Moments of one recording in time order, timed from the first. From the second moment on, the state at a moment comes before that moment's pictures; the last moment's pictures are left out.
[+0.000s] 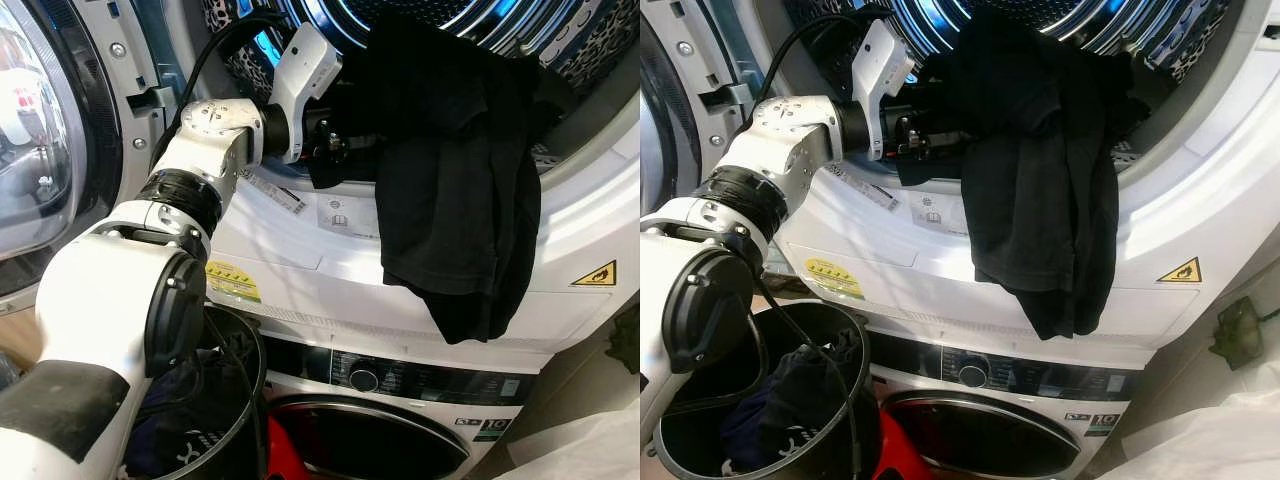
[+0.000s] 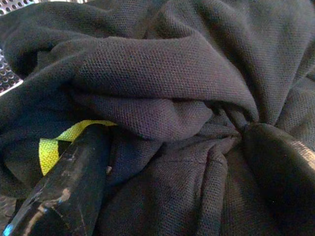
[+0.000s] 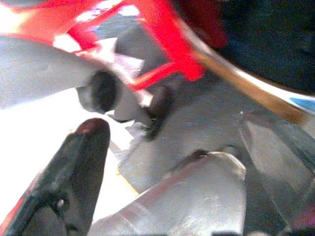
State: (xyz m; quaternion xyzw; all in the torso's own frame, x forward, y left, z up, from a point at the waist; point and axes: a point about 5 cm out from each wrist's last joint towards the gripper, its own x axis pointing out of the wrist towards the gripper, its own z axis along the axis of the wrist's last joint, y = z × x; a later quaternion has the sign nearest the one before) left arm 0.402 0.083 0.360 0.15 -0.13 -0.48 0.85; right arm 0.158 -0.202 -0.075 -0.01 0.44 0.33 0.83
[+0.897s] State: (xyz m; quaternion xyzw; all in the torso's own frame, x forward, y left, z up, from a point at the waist) left arm 0.402 0.077 0.356 0.14 -0.13 -0.49 0.85; right arm 0.253 -0.200 0.136 0.15 -0.08 0.47 0.86
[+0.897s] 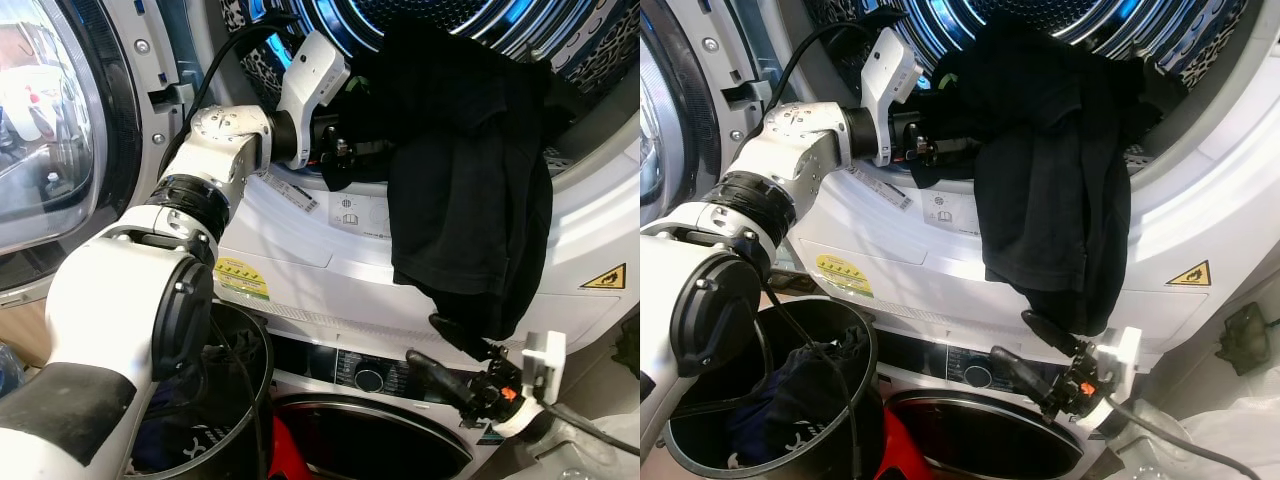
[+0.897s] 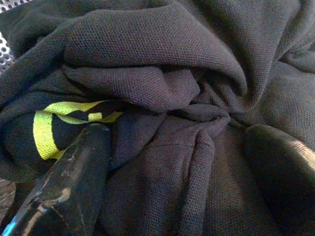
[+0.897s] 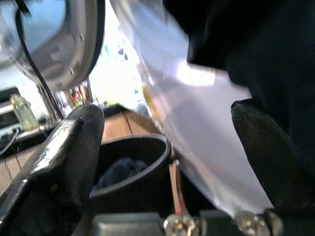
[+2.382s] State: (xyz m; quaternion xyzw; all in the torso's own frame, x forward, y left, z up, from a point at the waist) left arm 0.394 0.068 0.348 0.11 -0.13 -0.57 0.80; right arm 0.285 -0.122 0.252 0.14 -0.25 0.56 0.78
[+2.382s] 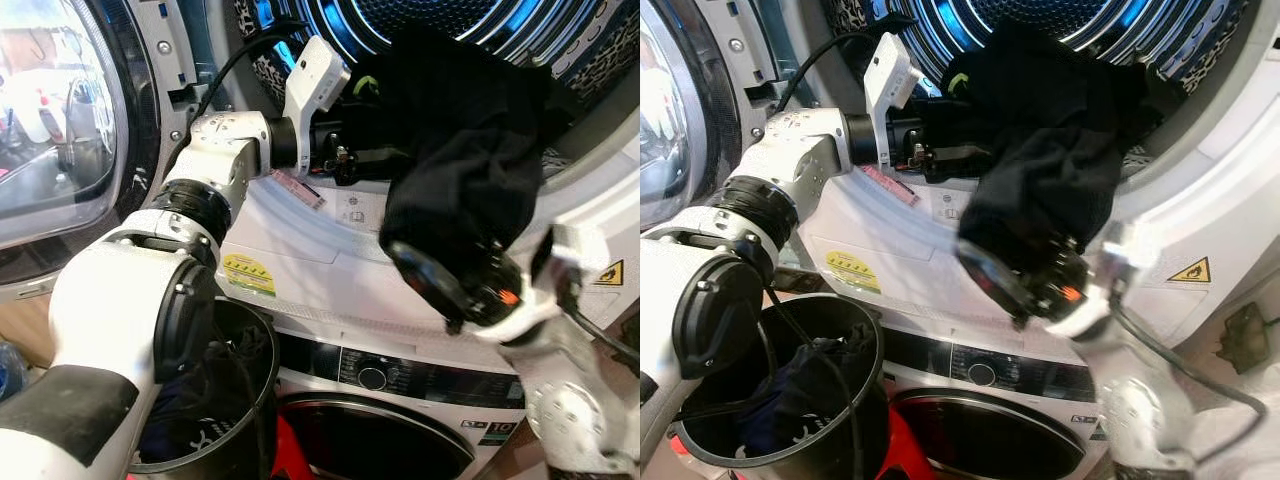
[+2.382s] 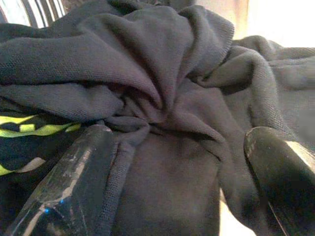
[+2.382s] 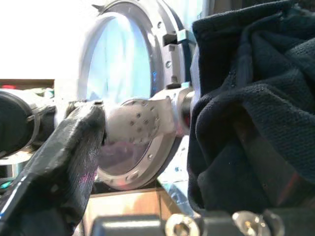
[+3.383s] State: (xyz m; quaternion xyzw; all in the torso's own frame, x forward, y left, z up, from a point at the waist) left arm 0.354 0.064 0.420 0.20 -0.35 -0.62 0.68; right arm 0.316 -0.066 0.230 0.11 -0.21 0.56 0.80
